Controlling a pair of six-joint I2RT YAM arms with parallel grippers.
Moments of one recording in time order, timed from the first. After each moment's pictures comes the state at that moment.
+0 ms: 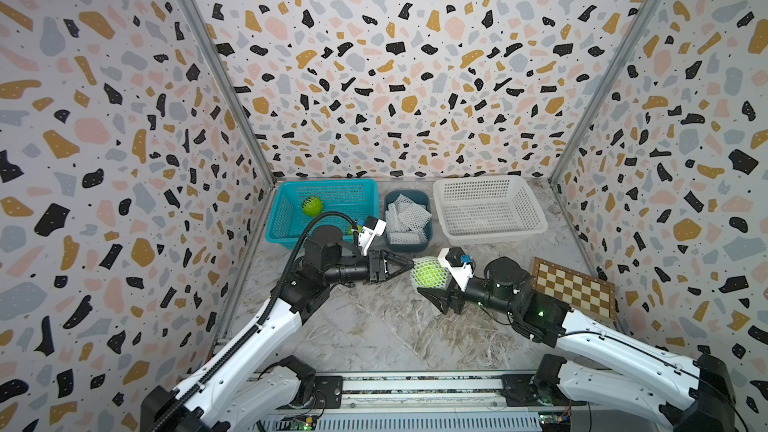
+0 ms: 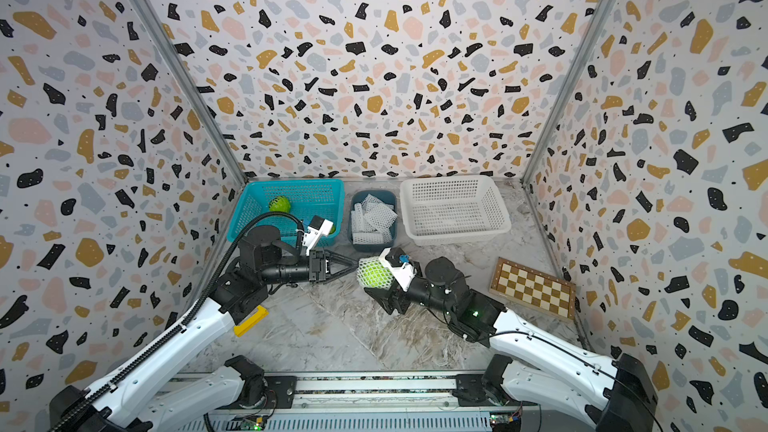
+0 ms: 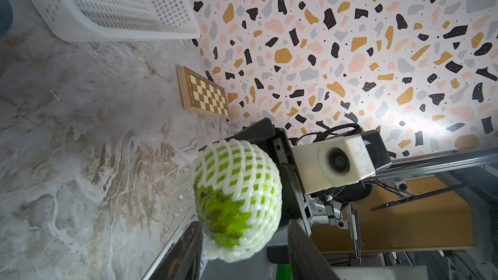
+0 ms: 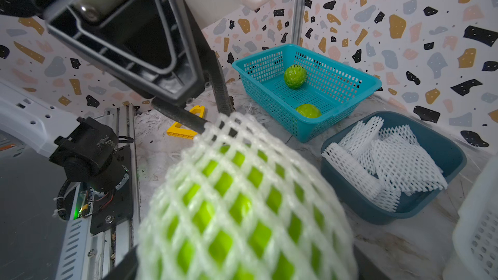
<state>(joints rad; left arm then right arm) -0.51 0.97 0.80 -0.11 0.89 -0.90 0.94 0.94 0.67 0.03 -0.20 0.01</state>
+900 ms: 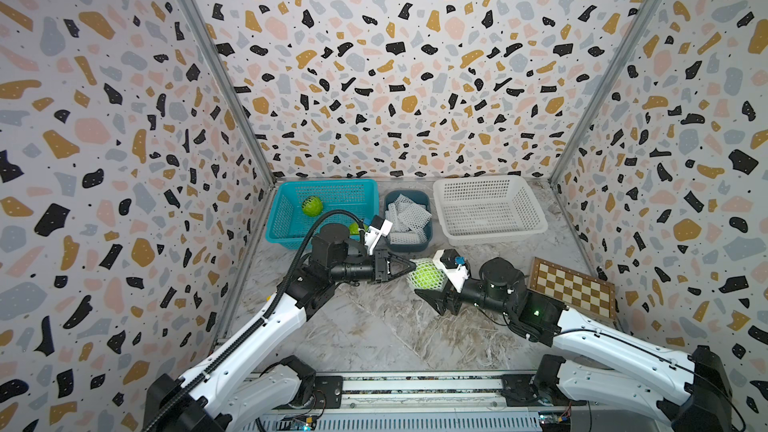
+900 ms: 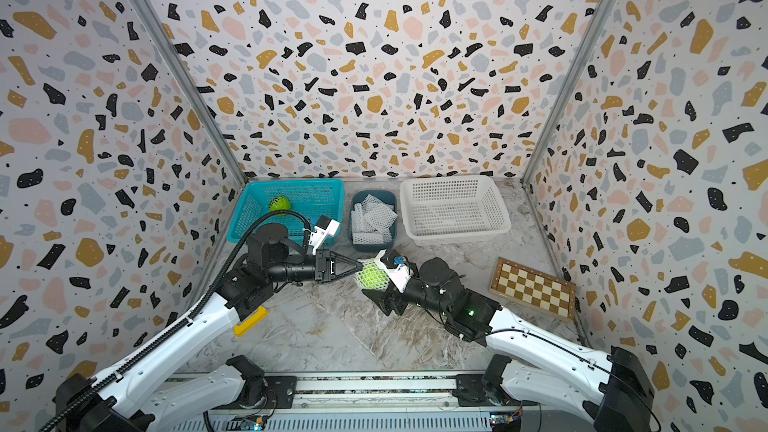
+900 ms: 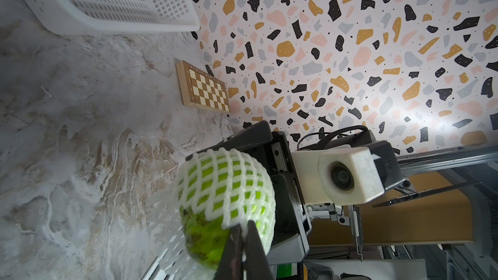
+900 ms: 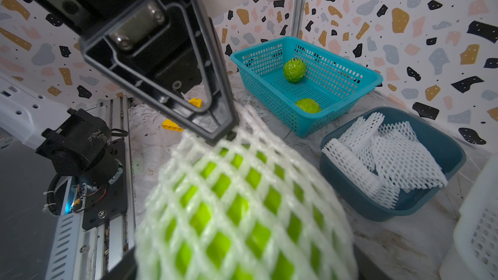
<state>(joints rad) -0.55 1.01 0.82 -0.12 0.88 -0.89 0.97 0.96 0.68 0.02 -0.17 -0.01</state>
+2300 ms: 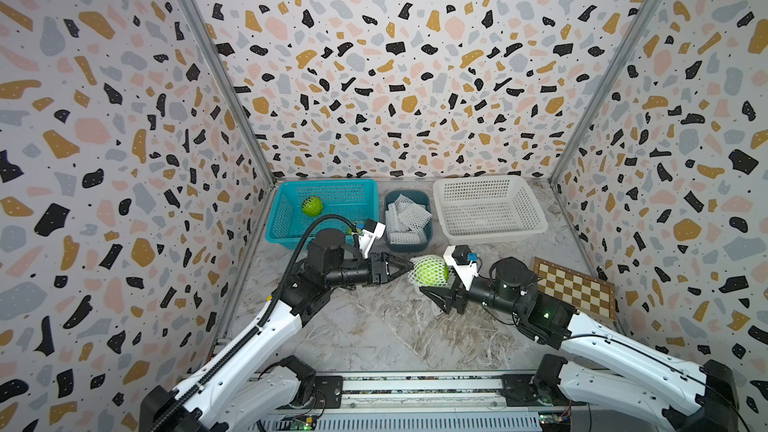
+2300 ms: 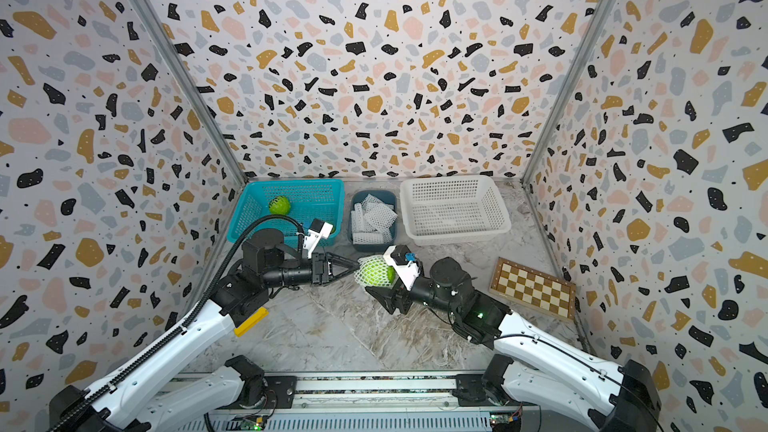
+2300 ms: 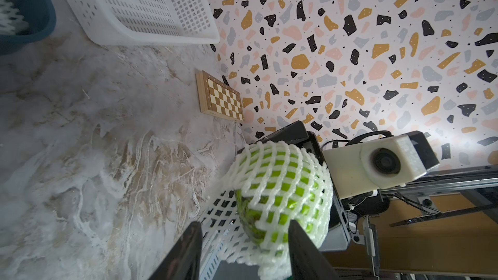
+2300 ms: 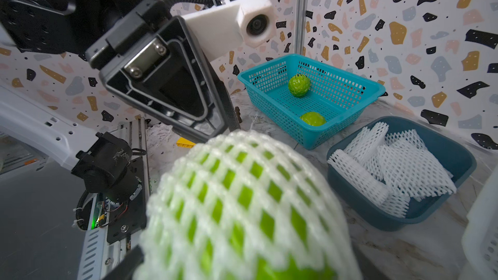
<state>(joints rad) -0.51 0.95 0.78 -0.16 0.79 -0.87 0.92 0.90 0.66 0.04 -0.24 0.07</state>
